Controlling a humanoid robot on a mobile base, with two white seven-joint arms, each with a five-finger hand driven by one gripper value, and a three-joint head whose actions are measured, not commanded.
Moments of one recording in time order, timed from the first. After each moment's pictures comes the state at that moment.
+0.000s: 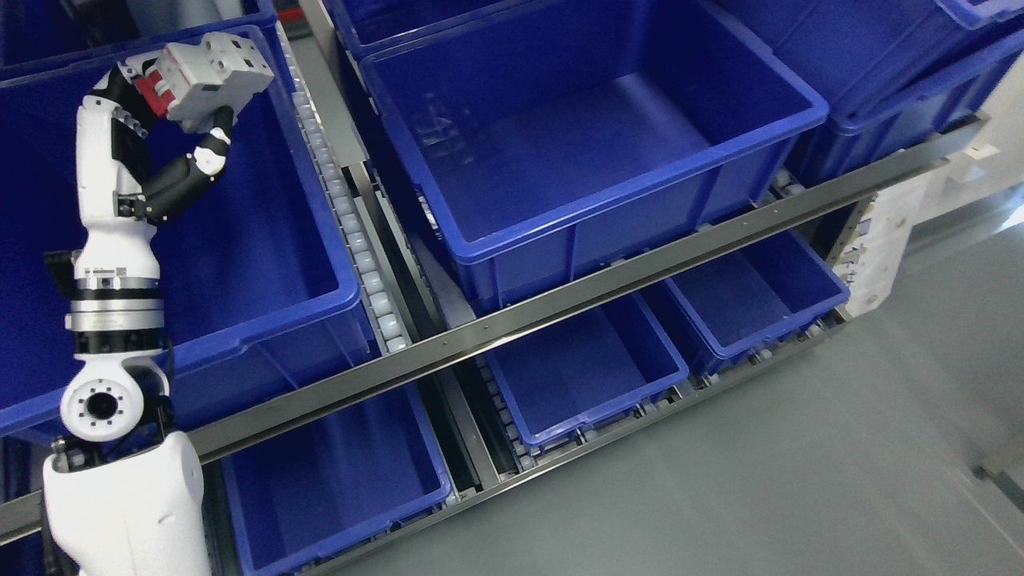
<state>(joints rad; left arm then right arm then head) -0.65 0.05 0.28 -1.57 -0.16 -0.26 -0.24 0.09 0.00 0.00 -0.24 0.07 0.04 -0.13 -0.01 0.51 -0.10</state>
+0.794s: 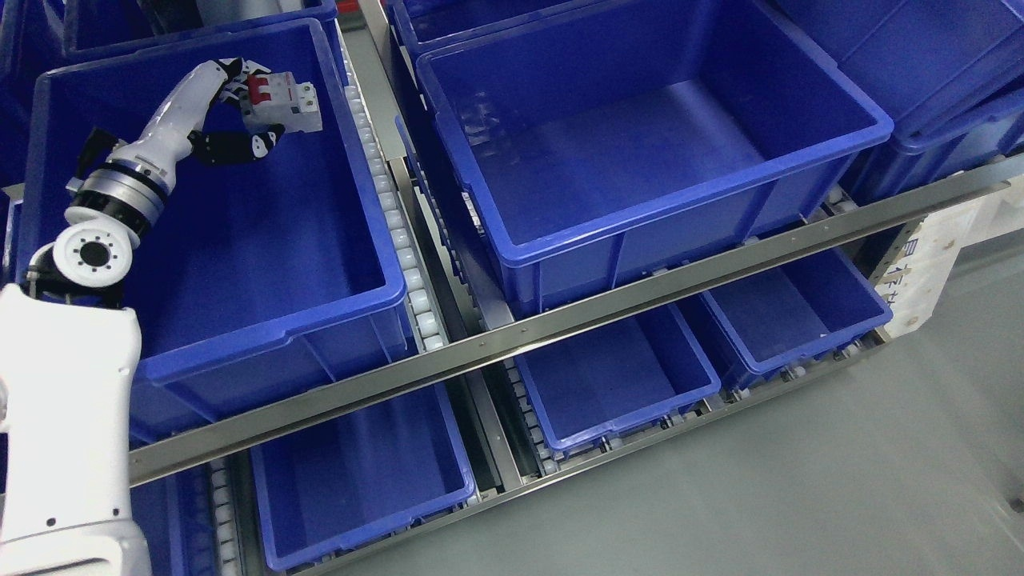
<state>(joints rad) -1.07 0.29 0.03 -0.96 -0.65 -0.23 -0.41 0.09 0.00 0.00 -0.24 0.07 0.04 -0.14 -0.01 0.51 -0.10</state>
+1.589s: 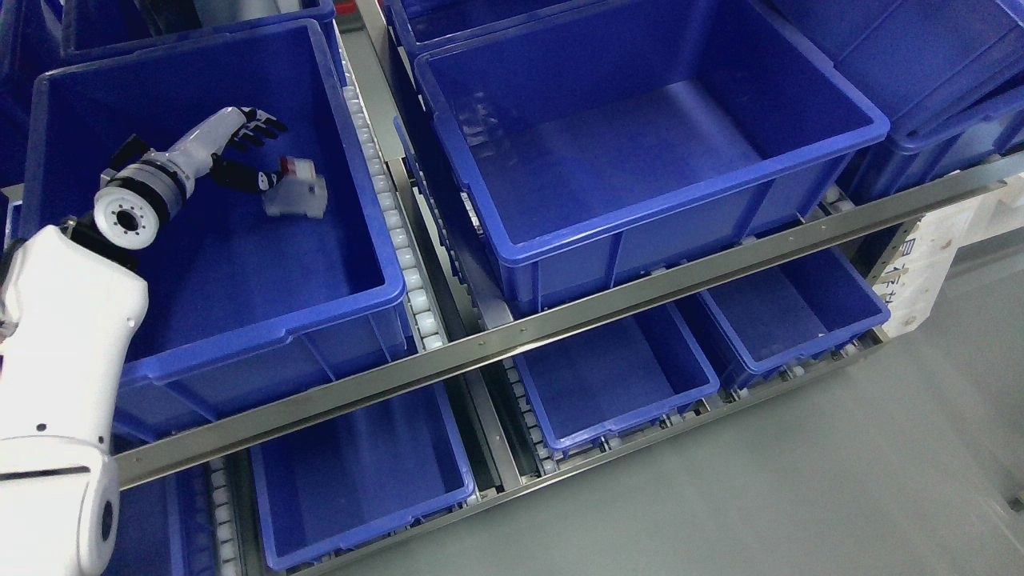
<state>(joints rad) -1.30 0.31 -0.17 -0.46 -0.72 -0.20 -0.35 0.09 0.00 0.00 -0.24 0.07 0.04 -0.14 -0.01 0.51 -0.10</state>
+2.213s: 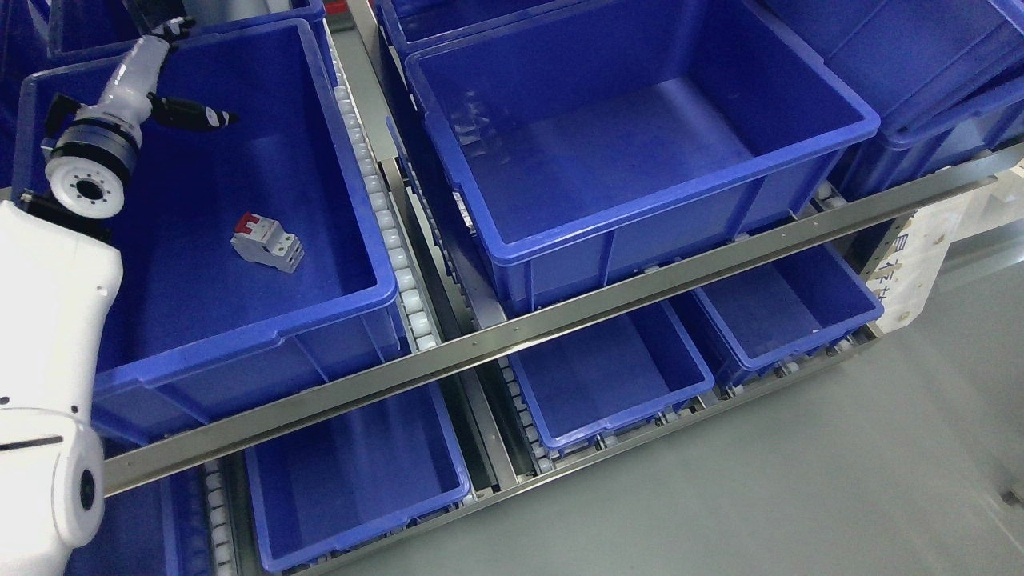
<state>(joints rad) -1.36 0.30 -0.02 -0.45 -0.54 -0.20 -0.08 0.09 0.00 0.00 -0.24 0.07 0.04 -0.14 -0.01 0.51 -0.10</state>
